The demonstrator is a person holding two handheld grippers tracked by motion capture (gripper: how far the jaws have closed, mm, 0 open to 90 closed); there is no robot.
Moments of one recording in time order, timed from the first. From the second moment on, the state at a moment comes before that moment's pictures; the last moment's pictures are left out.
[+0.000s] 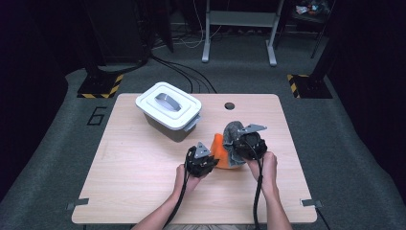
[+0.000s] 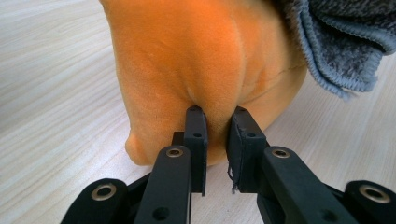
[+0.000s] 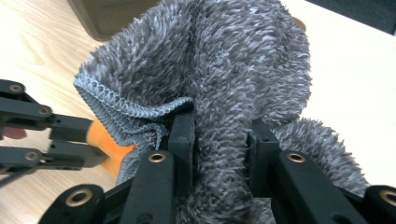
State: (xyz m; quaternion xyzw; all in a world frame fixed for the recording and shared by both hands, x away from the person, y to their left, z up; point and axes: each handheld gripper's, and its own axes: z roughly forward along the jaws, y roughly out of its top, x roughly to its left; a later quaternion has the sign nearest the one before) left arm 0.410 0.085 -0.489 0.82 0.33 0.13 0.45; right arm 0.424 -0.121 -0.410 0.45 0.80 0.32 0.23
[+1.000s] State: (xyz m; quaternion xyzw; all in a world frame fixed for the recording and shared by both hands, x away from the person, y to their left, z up) left arm 0.412 0.087 -0.491 0.82 0.33 0.13 0.45; right arm 0.445 -0.187 -0.486 0.56 0.77 0.27 0.15
